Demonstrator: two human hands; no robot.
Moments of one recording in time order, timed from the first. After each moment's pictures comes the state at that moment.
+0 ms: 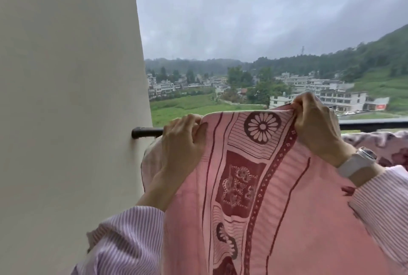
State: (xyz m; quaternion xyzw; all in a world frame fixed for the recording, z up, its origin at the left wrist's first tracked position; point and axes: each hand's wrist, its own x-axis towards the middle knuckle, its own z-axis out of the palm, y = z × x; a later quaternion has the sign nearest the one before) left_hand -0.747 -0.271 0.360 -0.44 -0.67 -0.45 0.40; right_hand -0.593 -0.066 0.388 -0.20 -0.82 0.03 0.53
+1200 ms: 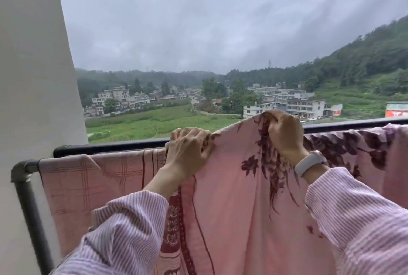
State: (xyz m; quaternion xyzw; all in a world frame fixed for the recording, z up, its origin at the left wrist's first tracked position) left_hand -0.549 -0.046 0.369 -0.55 -0.73 -0.24 0.32; right_hand -0.389 0.117 0.388 -0.27 -0.75 0.08 0.59
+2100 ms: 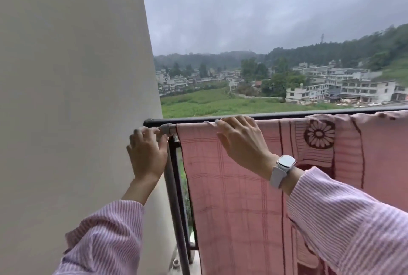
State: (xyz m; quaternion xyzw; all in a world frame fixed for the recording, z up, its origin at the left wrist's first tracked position) left_hand -0.757 -0.327 0.315 -0.21 -0.82 -0.37 0.39; right_hand -0.627 -0.153 0.334 -0.02 -0.89 -0.04 0.46
